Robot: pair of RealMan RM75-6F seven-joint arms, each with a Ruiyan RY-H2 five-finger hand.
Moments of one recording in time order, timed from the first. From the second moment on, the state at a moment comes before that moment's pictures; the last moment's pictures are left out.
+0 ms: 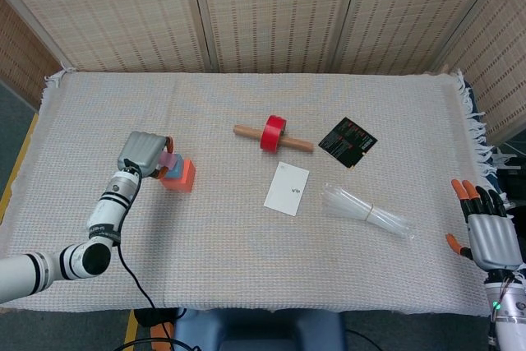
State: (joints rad) left arm -1.04 -1.22 -0.15 -1.61 0.52 0.90 0.64; right arm 0.12 -1.12 0.09 -1.65 -1.30 1.35 -0.23
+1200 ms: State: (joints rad) left arm -1.04 -1.20 -0.13 -1.67 0.55 0.94 0.63; right arm 0.12 -1.12 0.08 -1.66 -1.30 1.36 -0.24
